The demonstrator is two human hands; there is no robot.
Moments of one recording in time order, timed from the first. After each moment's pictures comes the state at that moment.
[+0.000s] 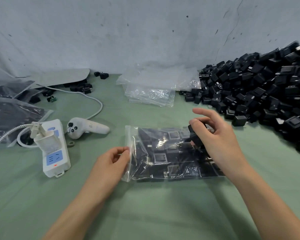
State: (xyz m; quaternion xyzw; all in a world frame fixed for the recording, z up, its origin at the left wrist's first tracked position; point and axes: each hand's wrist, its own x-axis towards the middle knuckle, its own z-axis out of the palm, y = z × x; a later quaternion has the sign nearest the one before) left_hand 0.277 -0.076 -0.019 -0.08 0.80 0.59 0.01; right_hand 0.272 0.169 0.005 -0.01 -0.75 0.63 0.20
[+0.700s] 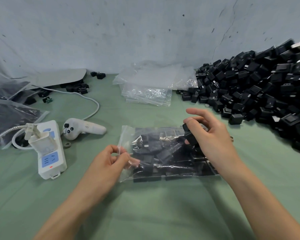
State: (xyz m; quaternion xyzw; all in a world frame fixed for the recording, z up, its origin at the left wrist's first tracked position) left_hand 0.283 -0.081 -0.013 -0.01 0.83 0.56 0.03; right_hand 0.269 0.165 0.001 -0.01 -0.74 0.65 0.18
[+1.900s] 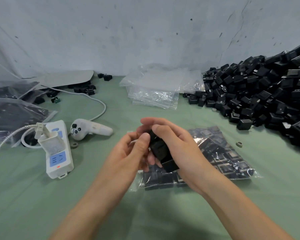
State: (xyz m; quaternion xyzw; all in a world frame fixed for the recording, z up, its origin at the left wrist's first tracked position) left_hand 0.291 -0.054 0.014 0.09 0.66 0.74 0.05; right_hand 0.282 0.090 0.027 0.13 -0.57 0.81 -0.06
